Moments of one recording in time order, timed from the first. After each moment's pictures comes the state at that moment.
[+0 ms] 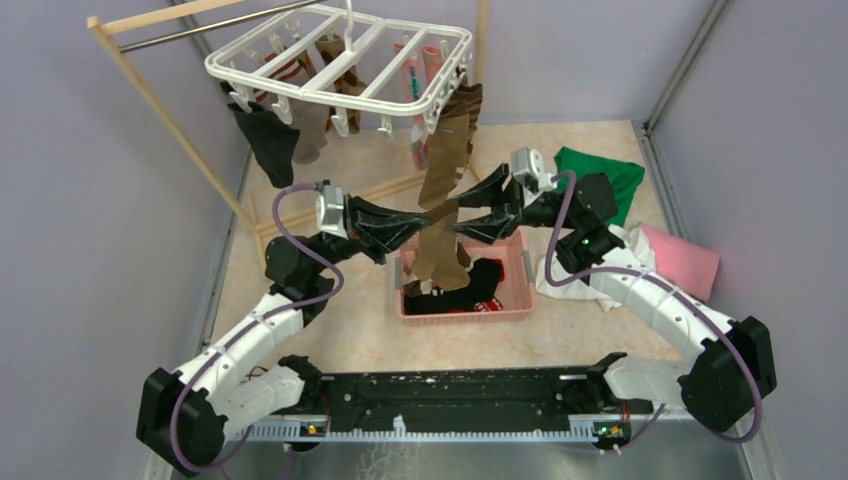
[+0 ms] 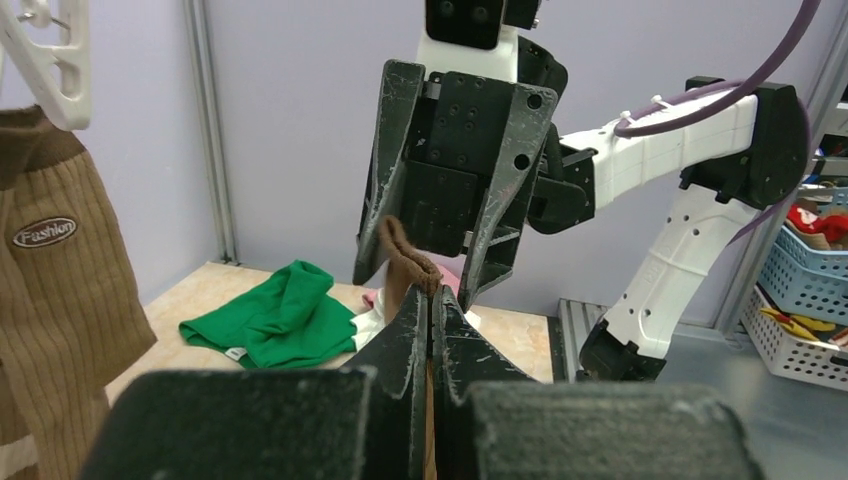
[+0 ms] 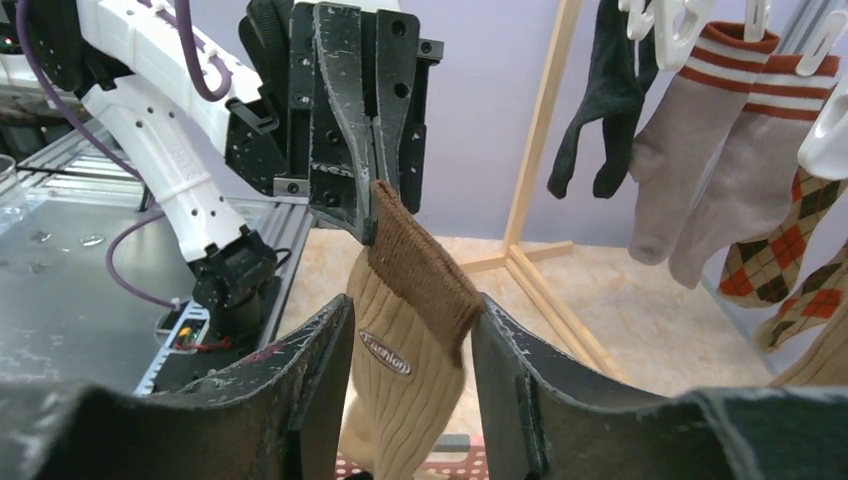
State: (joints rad) left arm -0.52 0.98 0.64 0.98 0.74 -0.54; right arm 0.57 1.20 0.93 0.68 -1.01 0.22
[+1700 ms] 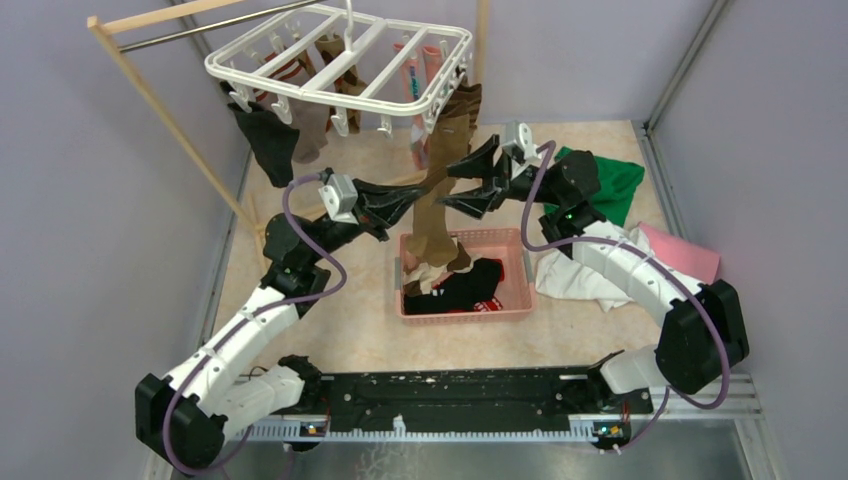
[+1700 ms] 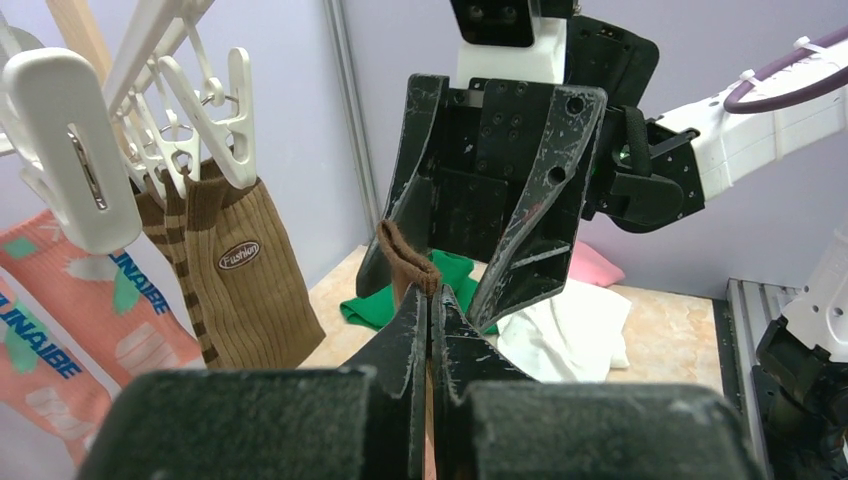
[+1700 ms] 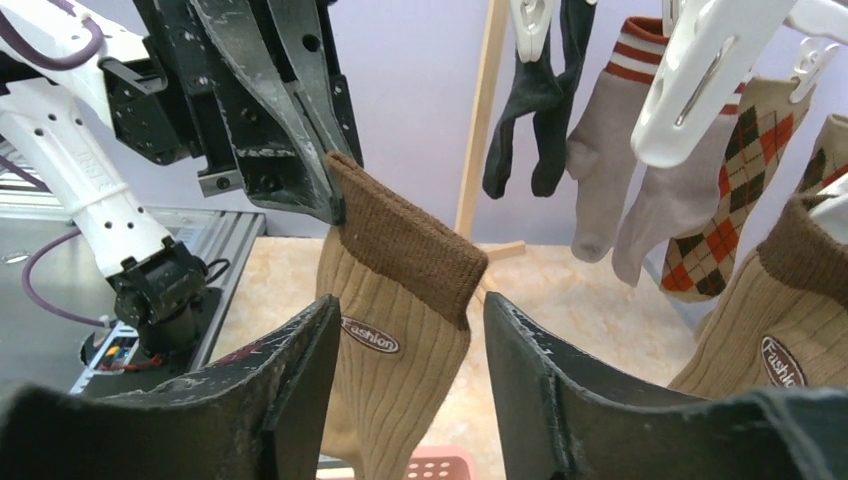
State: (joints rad) left arm -0.52 0.97 0.78 0.67 0.60 -0.16; right arm 0.52 1.39 1.05 0.75 -0.99 0.21
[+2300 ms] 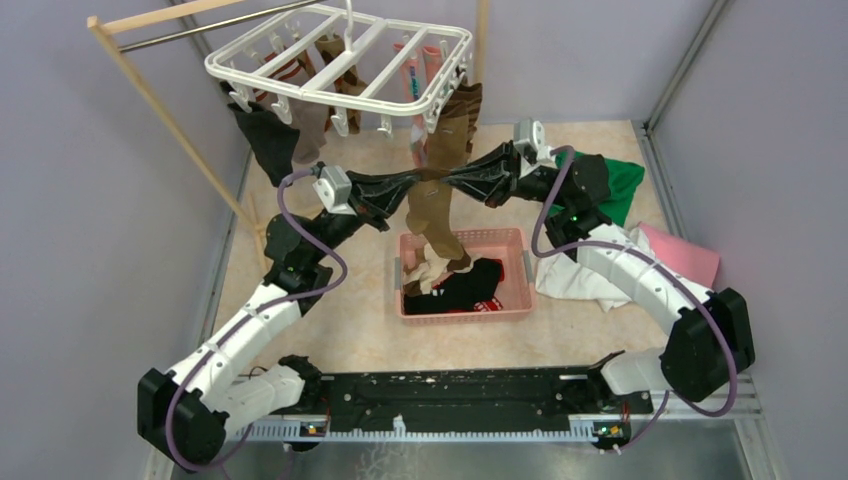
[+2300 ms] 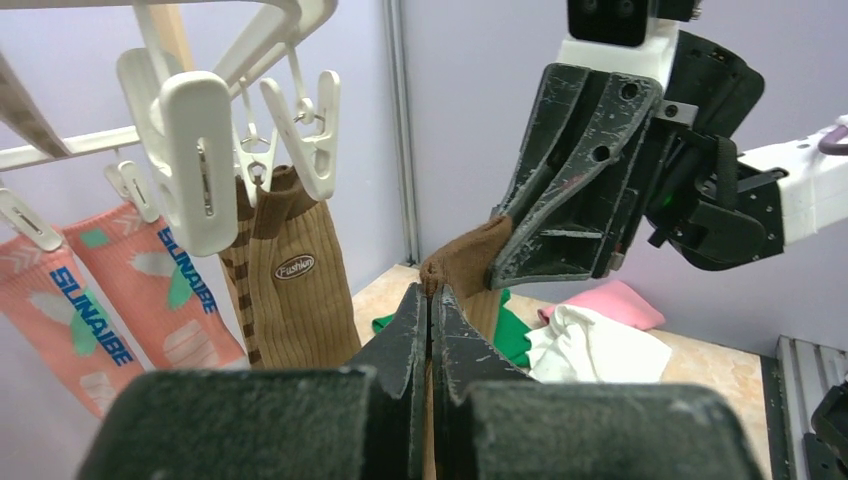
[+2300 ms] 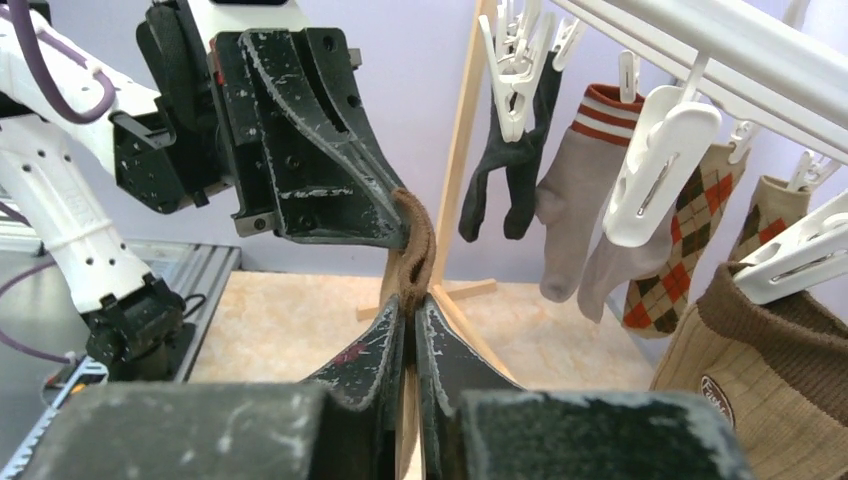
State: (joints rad) left arm -0.52 0.99 0.78 0.73 0.48 -0.18; right arm 0.52 1.36 1.05 0.84 -0.95 0.26
